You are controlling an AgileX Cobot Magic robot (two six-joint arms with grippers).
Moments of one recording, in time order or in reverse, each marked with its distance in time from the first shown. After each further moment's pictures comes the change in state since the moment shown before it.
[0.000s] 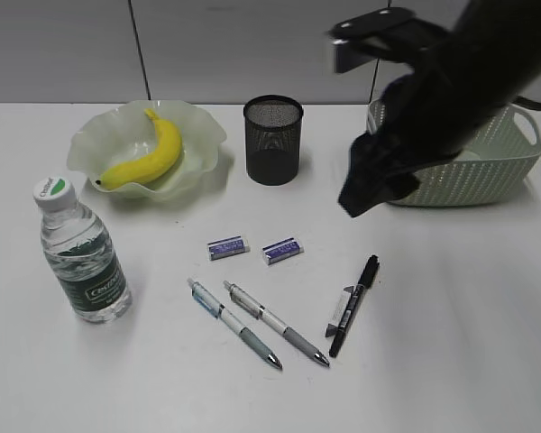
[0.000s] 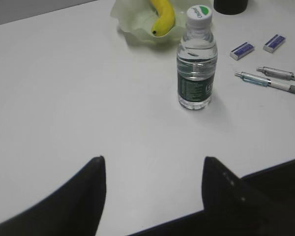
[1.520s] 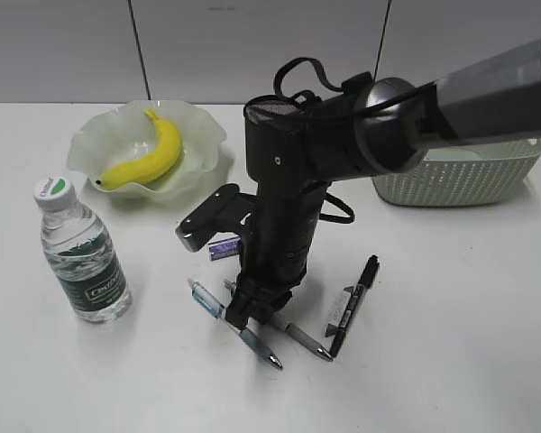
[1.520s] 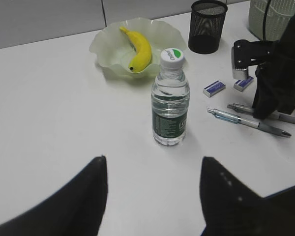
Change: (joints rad) left arm 0.000 0.000 0.041 -0.090 -0.159 -0.009; right arm 0.279 0.566 -0.183 -0.135 -0.141 0.042
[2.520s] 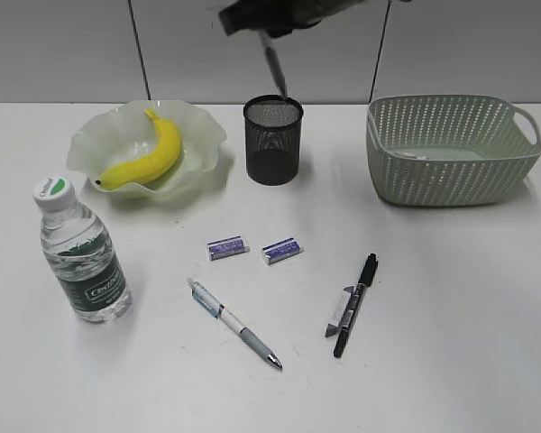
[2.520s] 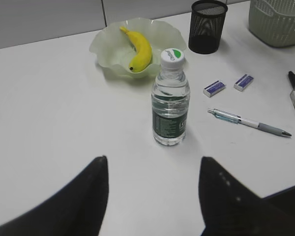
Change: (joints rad) left arm 0.000 0.000 0.000 0.000 0.000 0.000; right arm -0.170 -0.254 -0.209 -0.212 -0.467 0.348
